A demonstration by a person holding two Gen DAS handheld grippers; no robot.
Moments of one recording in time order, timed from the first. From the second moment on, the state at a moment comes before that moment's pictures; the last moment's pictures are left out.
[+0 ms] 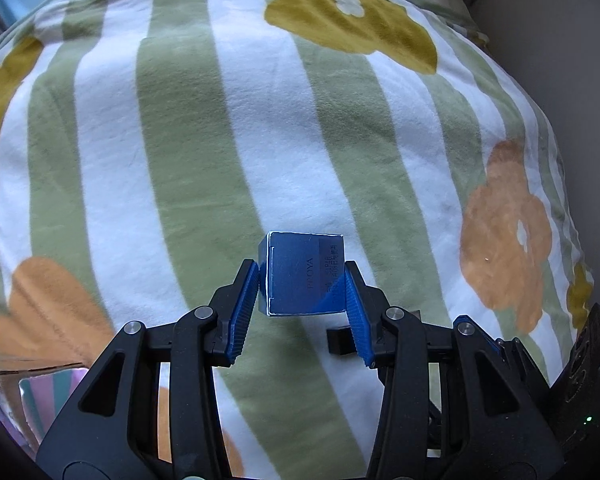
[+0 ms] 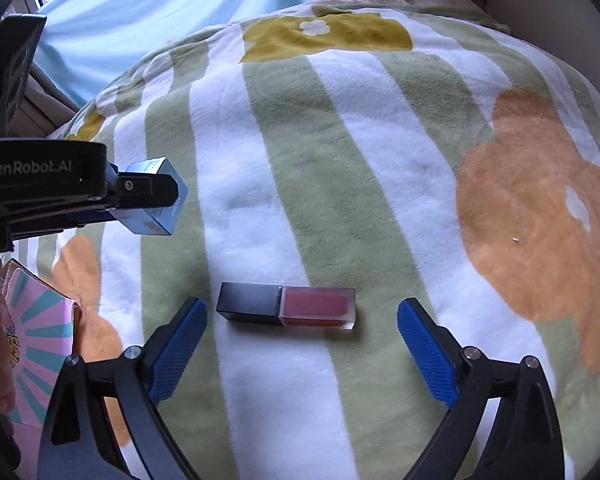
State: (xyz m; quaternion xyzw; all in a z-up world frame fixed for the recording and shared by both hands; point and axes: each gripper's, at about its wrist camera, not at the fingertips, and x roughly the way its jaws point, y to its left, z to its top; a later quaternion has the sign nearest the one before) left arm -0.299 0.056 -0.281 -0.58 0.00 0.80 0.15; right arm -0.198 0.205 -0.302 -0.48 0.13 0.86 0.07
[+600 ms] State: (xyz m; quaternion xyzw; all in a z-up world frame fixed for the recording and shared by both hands) left arm -0.305 0.031 -0.281 -0.58 0.00 0.80 0.16; right arm -0.229 0.193 -0.331 -0.52 0.09 0.84 0.10
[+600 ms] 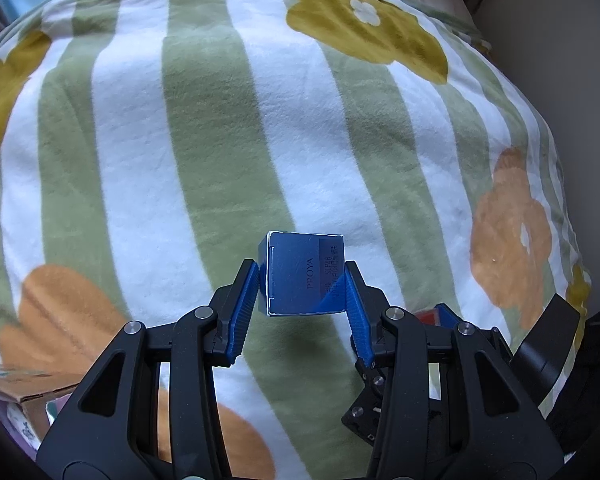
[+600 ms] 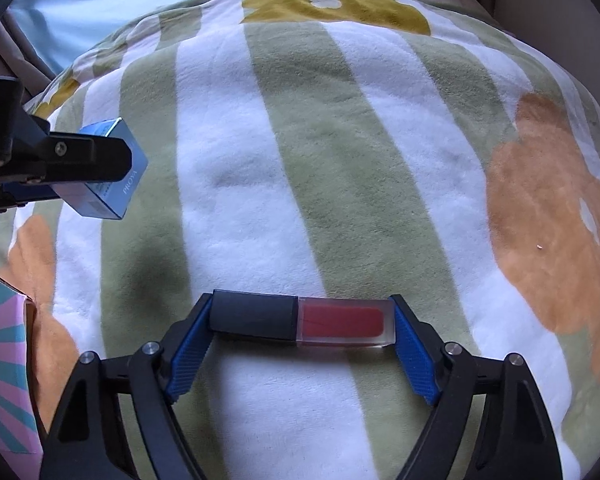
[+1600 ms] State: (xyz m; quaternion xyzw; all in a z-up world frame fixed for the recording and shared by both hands) left arm -0.174 0.036 -0.106 -0.53 -0.05 0.84 0.11; right arm -0.136 0.226 -0.067 -0.49 0.02 0.87 0.01
